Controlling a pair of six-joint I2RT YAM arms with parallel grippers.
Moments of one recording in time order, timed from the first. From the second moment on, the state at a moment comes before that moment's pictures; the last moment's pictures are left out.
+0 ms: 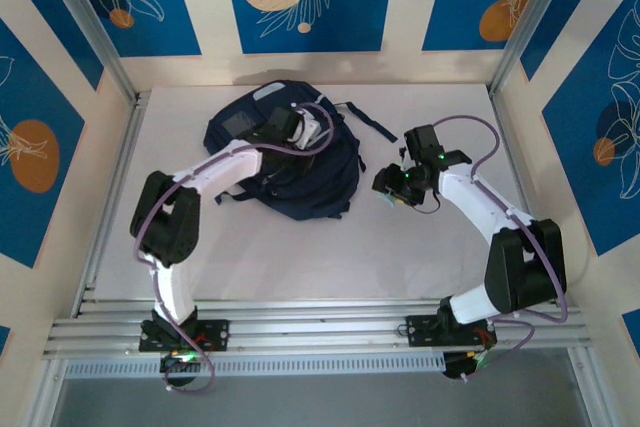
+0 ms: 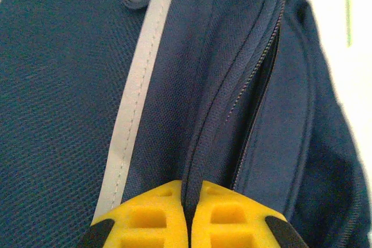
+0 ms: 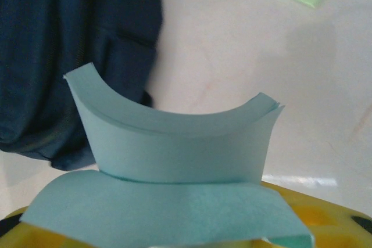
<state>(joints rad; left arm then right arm) -0.54 1.88 1.48 -0.49 0.14 -0.06 0.26 1.46 1.06 -0.74 -0.30 0.58</state>
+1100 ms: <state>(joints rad) -0.45 1.79 1.42 -0.40 0.35 -0.35 0.44 1.91 1.46 -0.51 -0.45 0.77</state>
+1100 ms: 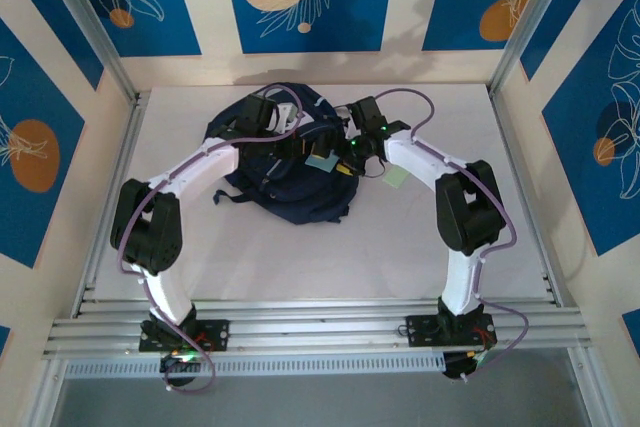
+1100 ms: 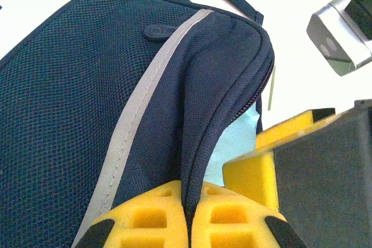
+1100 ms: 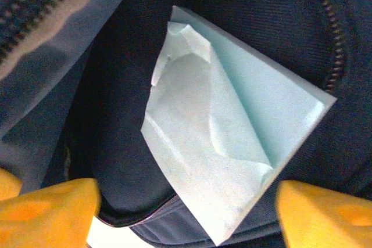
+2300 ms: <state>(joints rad) -0.45 1.72 1.31 -0.33 0.37 -0.39 0.24 1.76 1.27 -0.73 -0.12 0.63</state>
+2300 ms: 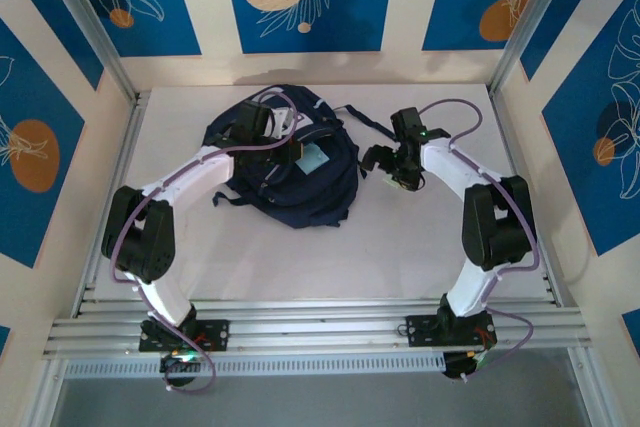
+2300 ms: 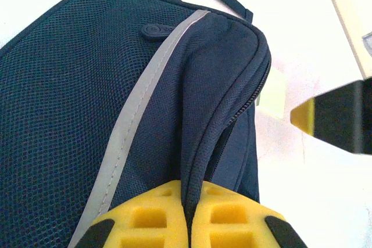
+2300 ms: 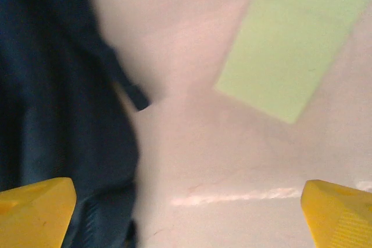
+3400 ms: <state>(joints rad) -0.45 1.68 1.25 -0.31 0.37 -0.39 0.19 2.05 1.48 -0.85 0.06 0.73</state>
